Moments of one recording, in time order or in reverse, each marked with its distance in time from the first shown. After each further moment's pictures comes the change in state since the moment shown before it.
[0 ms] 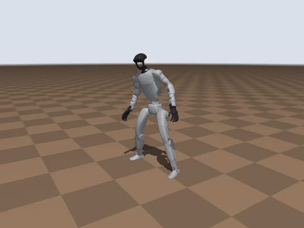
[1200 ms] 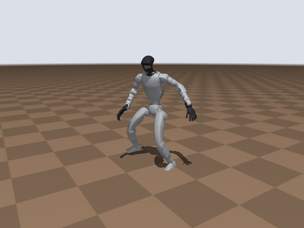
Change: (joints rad) left arm 0.063 0.412 0.174 -0.085 0.298 0.093 -0.371; right arm -0.192 -0.067 0.134 -0.233 0.090 0.005 -0.007; waist 0.266 -0.071 0.188; left_leg -0.105 -0.063 -0.026 0.749 -0.413 0.272; right_leg -0.192 -0.170 0.071 0.549 0.139 -0.010
